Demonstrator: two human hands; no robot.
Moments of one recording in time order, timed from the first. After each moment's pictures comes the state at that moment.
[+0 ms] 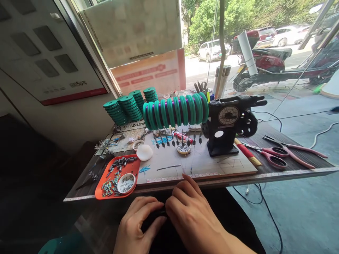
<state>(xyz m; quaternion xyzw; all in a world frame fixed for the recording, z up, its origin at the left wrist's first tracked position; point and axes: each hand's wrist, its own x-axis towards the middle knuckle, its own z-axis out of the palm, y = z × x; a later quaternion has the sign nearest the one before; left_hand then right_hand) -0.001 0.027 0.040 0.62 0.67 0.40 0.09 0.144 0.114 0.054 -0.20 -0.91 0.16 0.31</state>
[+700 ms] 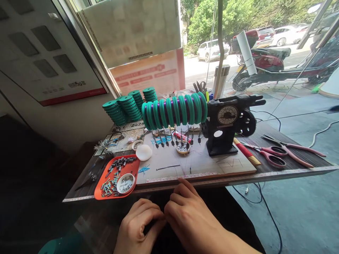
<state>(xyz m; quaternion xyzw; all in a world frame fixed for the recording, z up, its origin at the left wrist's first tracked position) -0.008 0.030 0.046 0.71 0.62 0.32 0.08 0.144 0.115 0.051 -0.19 -0.92 0.22 0.25</state>
